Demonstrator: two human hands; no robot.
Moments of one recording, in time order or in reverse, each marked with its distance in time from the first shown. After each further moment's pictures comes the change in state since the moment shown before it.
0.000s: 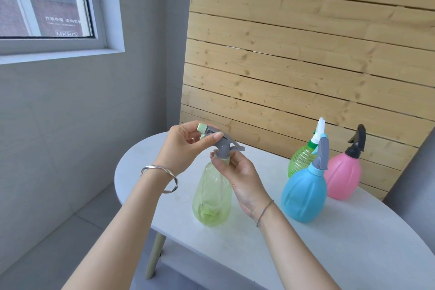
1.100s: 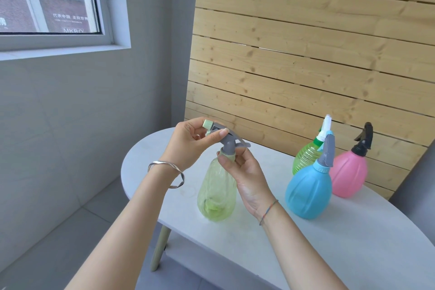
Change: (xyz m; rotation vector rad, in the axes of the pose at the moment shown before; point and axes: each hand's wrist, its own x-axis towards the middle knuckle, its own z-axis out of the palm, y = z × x) left_hand -0.003 -0.001 0.001 -0.008 0.006 0.001; right_hand -0.007 0.004 0.001 0.053 0.049 0.017
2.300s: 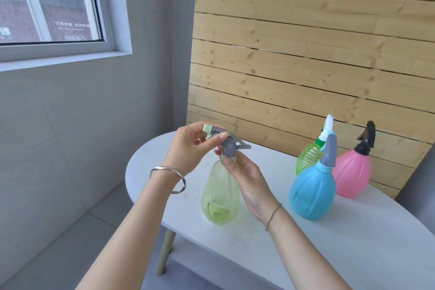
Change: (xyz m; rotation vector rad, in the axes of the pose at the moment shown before) left_hand -0.001 -0.004 -0.002 0.011 0.006 0.010; right_hand -0.004 -0.003 0.003 -0.077 -0.075 -0.011
